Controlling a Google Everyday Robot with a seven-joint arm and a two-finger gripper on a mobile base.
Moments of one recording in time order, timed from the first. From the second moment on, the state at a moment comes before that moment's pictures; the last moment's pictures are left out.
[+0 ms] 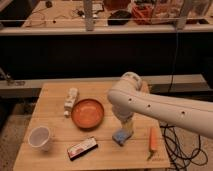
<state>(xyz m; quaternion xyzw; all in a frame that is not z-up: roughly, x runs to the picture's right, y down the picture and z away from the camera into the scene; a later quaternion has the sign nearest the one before) 0.083 0.155 0.681 -0.29 -0.06 -0.24 0.93</state>
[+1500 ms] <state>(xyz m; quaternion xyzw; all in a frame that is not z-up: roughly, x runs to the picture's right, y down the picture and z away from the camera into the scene) 0.017 0.197 0.712 -0.29 -0.12 -0.38 0.87</state>
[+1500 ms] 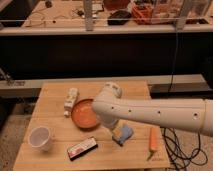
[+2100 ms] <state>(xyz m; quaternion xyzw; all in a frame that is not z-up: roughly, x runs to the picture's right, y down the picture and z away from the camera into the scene) 0.002 0.221 0.729 -0.29 -0.14 -0.44 0.84</state>
